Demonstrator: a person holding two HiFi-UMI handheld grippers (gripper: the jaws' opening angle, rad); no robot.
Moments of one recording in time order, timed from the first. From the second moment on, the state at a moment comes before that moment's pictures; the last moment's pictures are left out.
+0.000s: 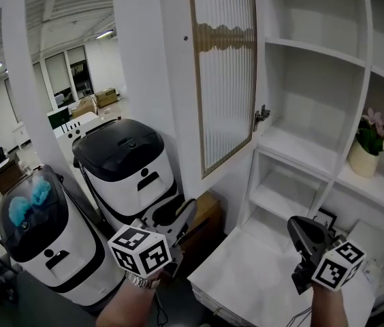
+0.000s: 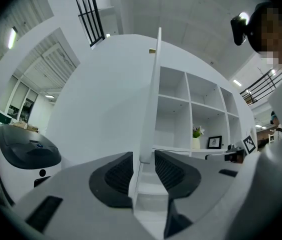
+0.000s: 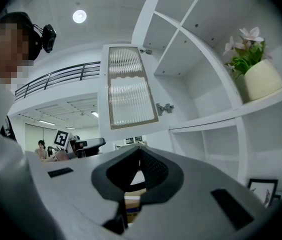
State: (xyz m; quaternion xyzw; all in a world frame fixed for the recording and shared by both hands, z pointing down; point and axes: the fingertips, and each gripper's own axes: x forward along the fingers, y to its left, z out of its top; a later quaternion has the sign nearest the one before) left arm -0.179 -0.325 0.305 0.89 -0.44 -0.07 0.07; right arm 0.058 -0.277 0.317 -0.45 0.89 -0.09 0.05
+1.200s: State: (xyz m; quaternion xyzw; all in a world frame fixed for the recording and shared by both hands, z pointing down) left arm -0.142 -0.313 0.302 0.91 -0.42 -0.06 0.05; right arm 0.074 -0.267 0.302 -0.46 0.88 -0.07 0.06
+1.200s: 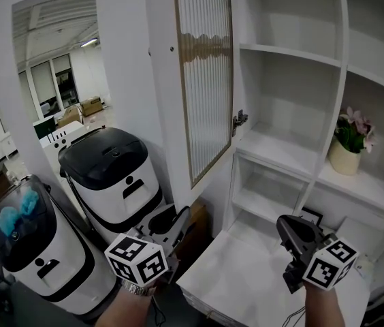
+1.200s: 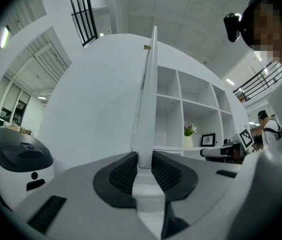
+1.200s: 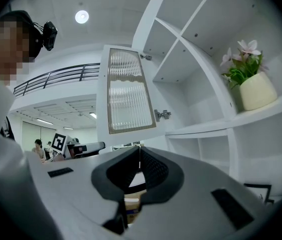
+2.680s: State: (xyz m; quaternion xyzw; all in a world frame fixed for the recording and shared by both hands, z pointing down) left arm -0.029 -0.266 0.304 0.96 -0.28 -0.04 0.03; right arm 0.009 -0.262 0.267 -0.40 0.92 -0.03 0.05
